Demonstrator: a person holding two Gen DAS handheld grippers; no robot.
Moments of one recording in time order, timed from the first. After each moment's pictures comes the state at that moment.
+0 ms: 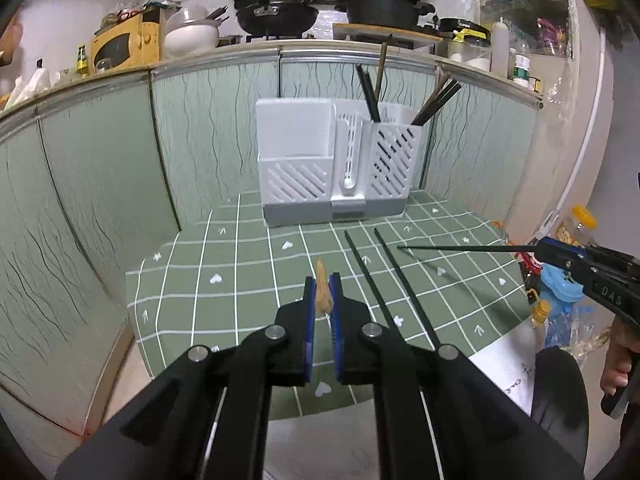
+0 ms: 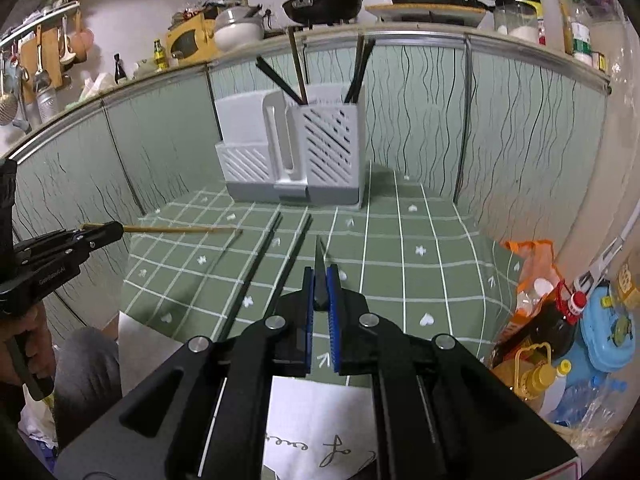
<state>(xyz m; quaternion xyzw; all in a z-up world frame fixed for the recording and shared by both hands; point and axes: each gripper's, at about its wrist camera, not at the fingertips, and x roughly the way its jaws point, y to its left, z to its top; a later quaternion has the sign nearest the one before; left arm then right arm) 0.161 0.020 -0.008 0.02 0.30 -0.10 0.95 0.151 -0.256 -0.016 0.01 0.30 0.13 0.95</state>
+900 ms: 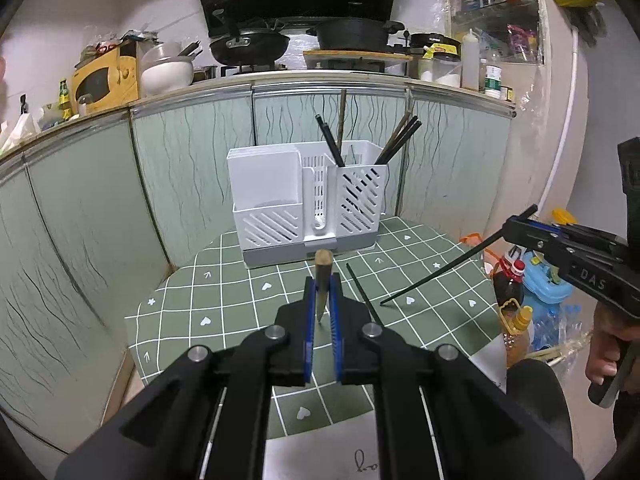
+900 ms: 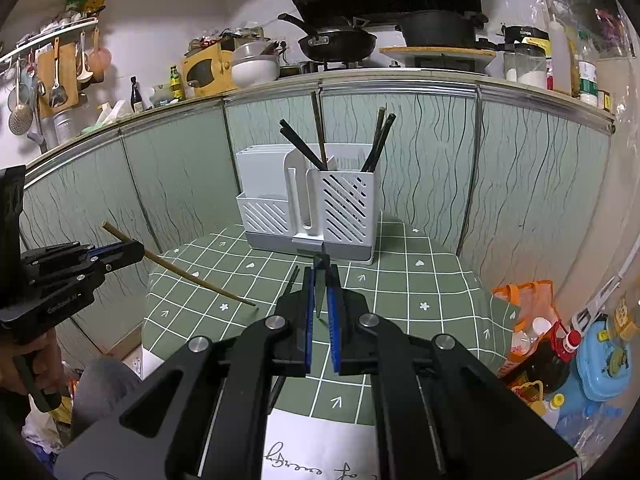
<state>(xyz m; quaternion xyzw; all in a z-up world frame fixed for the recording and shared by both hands) 0.152 0.000 0.038 0.04 0.26 -0.13 0.95 0.146 -0.245 0.038 0.01 0.25 0.15 0.96</state>
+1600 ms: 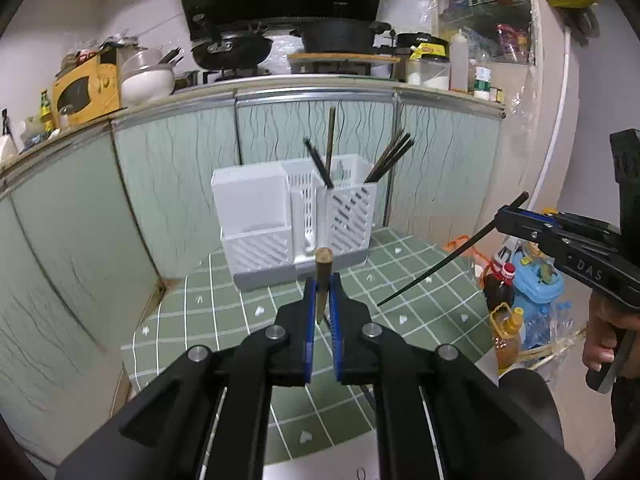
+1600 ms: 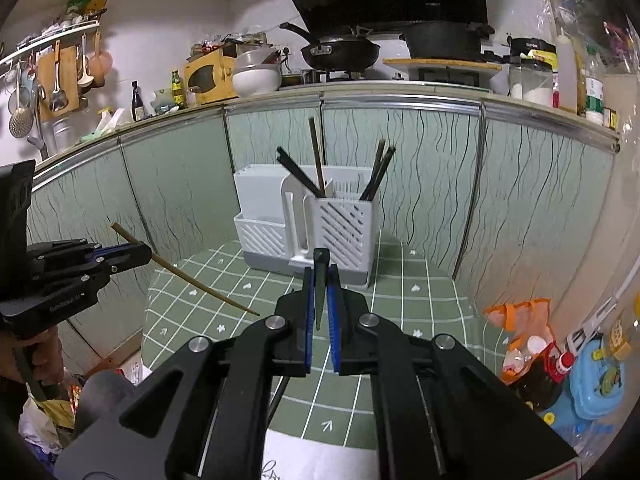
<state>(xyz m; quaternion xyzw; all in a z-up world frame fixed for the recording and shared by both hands) 0.184 -0.003 0.068 0.05 0.27 -0.17 0.95 0.170 -0.249 0.070 0.00 0.24 0.16 0.96</state>
